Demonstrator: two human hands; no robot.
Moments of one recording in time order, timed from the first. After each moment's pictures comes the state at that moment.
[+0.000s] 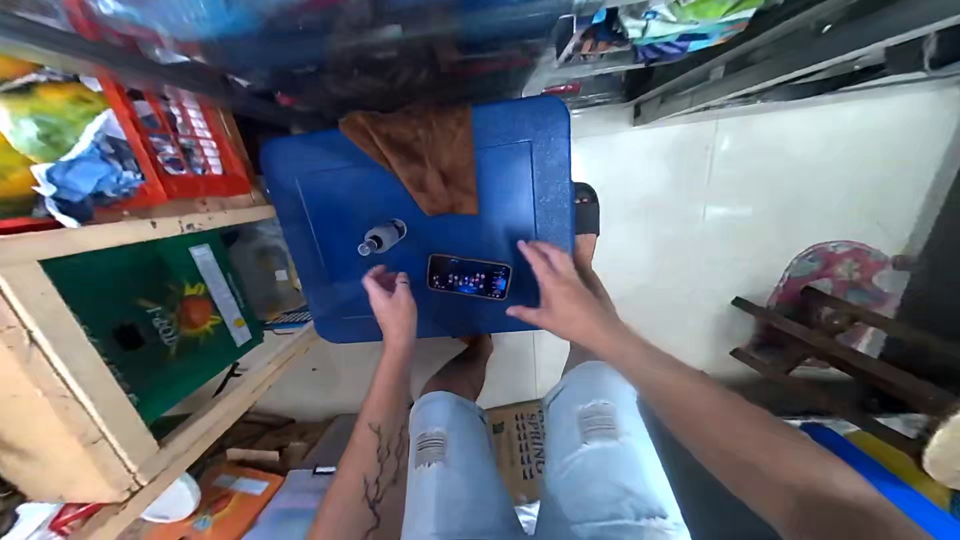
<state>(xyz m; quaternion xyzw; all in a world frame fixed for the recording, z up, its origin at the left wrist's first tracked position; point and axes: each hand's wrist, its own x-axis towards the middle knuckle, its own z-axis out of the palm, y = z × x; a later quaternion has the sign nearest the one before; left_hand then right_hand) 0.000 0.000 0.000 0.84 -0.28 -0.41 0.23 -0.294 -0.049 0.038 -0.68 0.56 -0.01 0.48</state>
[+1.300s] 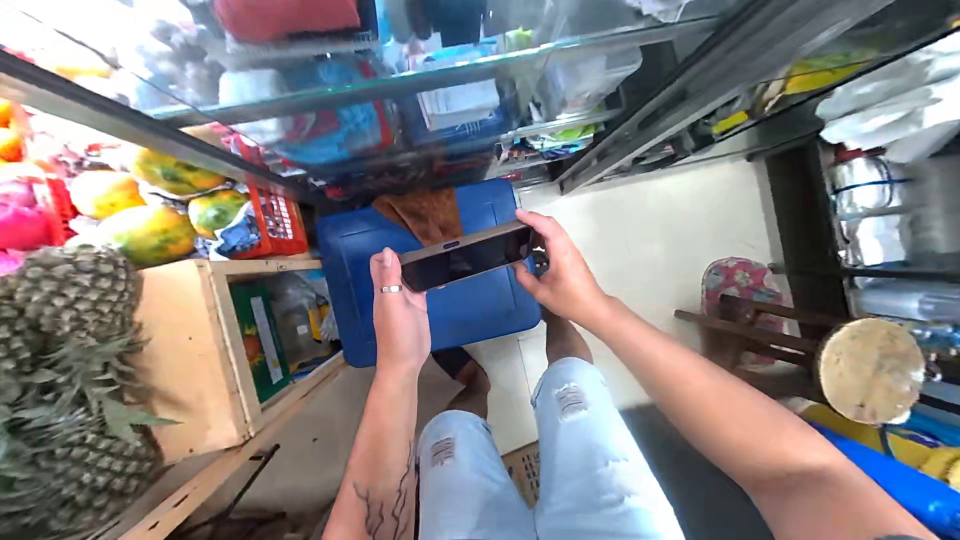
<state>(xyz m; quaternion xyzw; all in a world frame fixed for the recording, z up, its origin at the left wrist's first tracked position) -0.040 -0.047 0.293 0.54 -0.24 -0.58 0.56 -0.274 -0.075 0.270 -0.74 0.48 -0.34 0.34</state>
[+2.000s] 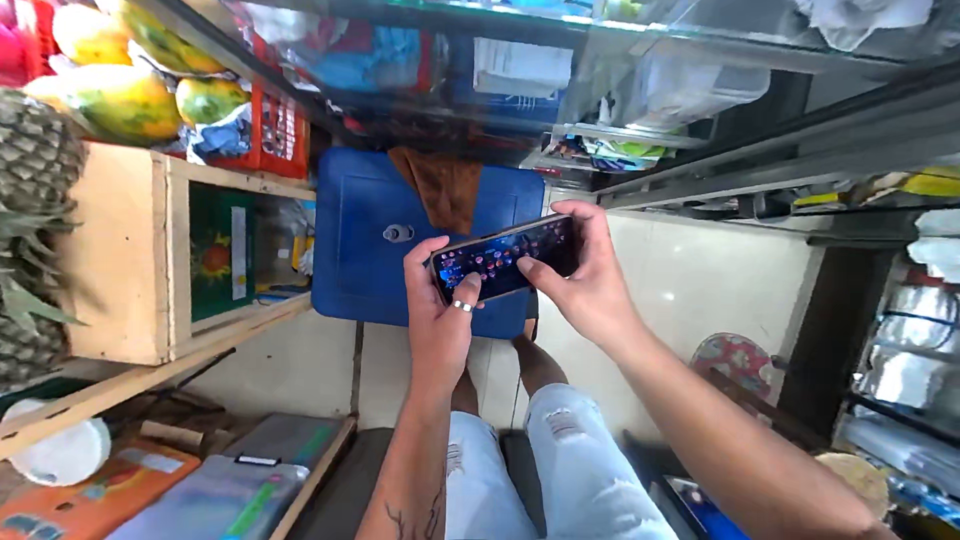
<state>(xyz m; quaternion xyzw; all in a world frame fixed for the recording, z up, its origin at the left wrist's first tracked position) -0.135 -0.039 0.265 0.61 -0.23 -0.48 0.58 -0.301 -0.125 0.269 -0.56 0.52 -0.29 0.58</state>
